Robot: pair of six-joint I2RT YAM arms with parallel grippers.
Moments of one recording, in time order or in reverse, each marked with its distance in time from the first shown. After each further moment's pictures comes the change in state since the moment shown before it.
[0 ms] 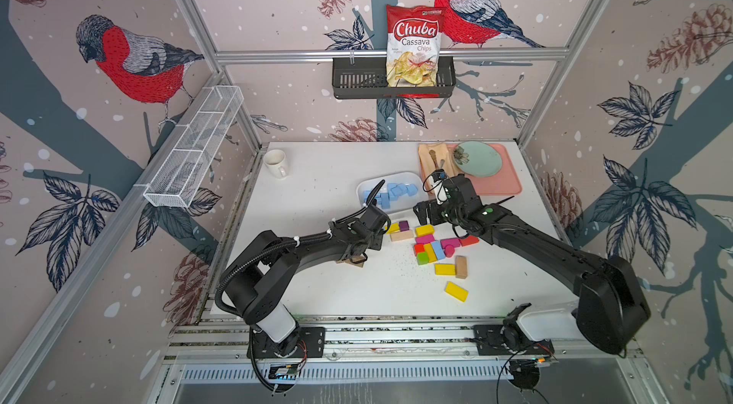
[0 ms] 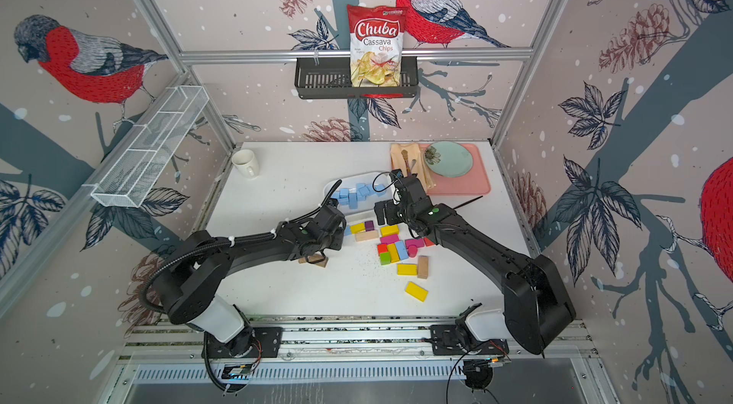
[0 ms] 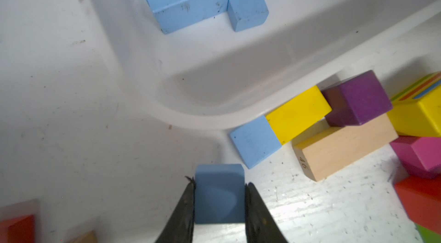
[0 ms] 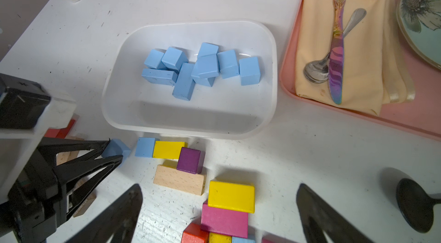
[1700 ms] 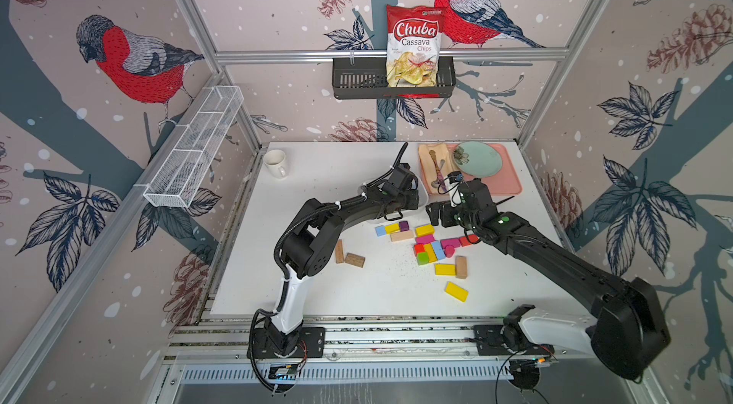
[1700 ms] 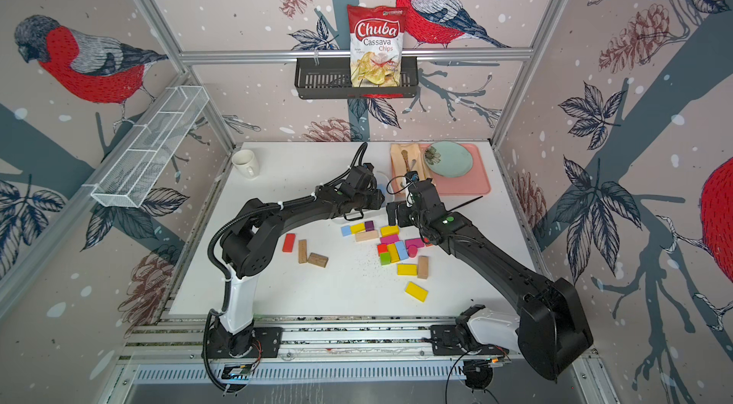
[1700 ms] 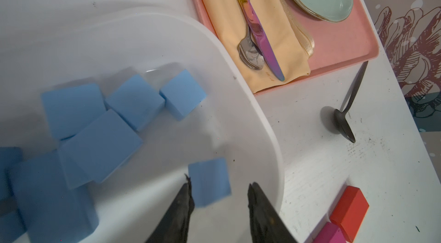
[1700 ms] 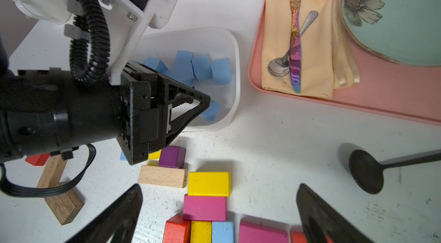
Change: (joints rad) left arm 0.047 0.478 0.647 0.044 0.308 -0.049; right arm -0.057 -0.137 -0.090 -0.005 0.039 0.026
